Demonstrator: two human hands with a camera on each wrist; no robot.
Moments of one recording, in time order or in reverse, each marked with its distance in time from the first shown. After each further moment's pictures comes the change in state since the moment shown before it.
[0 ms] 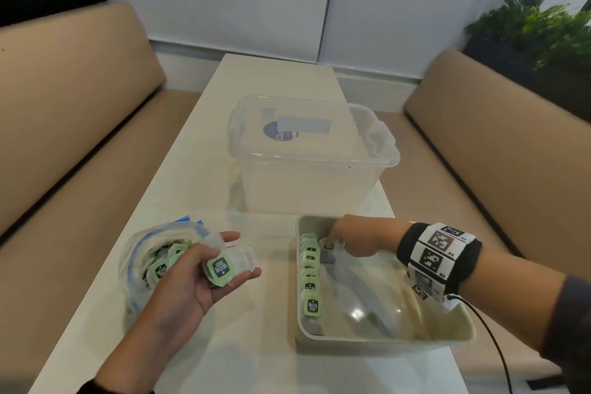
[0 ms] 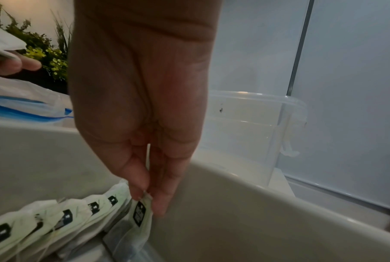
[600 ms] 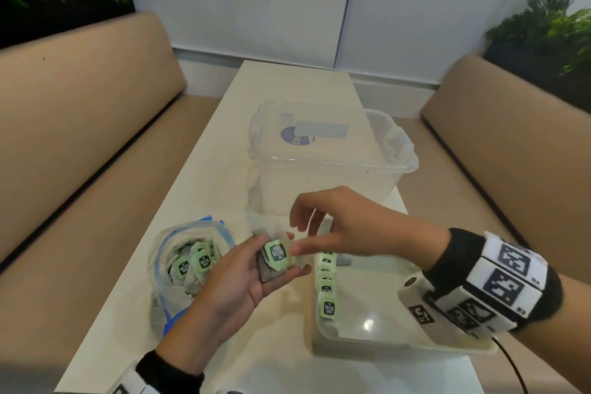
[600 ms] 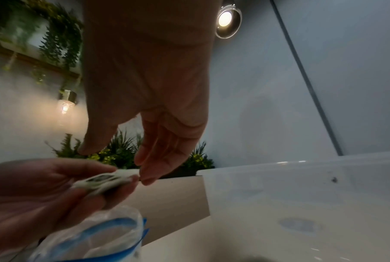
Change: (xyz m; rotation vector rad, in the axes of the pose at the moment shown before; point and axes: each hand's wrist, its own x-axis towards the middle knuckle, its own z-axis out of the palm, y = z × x) left_hand -0.001 -0.002 0.035 -0.106 -0.028 -0.097; right_hand -0.070 -0.087 -0.074 0.498 0.494 -0.373
